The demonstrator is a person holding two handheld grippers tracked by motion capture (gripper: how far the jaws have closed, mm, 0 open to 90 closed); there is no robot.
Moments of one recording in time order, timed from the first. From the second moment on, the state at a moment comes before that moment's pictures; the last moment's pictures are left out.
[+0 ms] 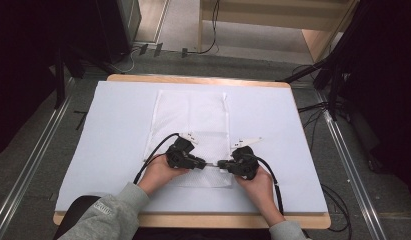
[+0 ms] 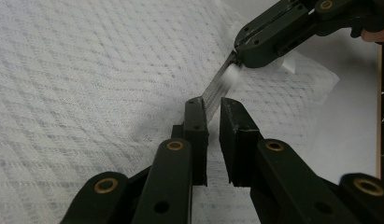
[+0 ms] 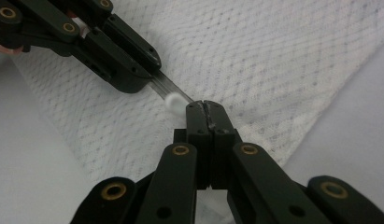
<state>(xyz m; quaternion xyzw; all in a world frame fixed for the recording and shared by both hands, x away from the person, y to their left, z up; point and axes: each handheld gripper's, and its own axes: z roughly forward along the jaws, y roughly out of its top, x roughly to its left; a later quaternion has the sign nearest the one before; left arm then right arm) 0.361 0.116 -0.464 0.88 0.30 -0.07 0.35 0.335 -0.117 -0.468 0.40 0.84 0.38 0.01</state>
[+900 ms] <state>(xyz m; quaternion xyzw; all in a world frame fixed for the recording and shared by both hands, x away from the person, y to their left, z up) 0.370 0.096 -0.461 0.88 0.30 -0.08 0.36 0.331 -0.133 -0.472 0.40 0.83 0.38 0.05</state>
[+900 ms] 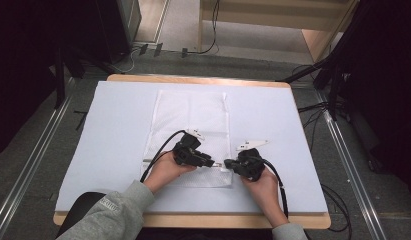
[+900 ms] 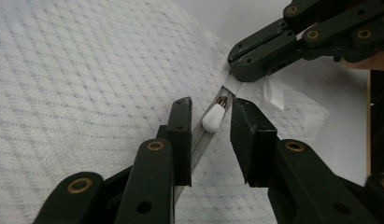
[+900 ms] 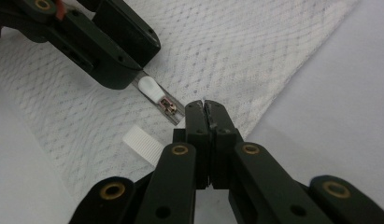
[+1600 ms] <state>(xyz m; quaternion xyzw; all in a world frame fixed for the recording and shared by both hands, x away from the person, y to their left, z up) 0.363 0.083 -0.467 0.88 0.28 -0.09 0.36 0.330 -0.132 -0.472 0.40 0.83 0.38 0.05</state>
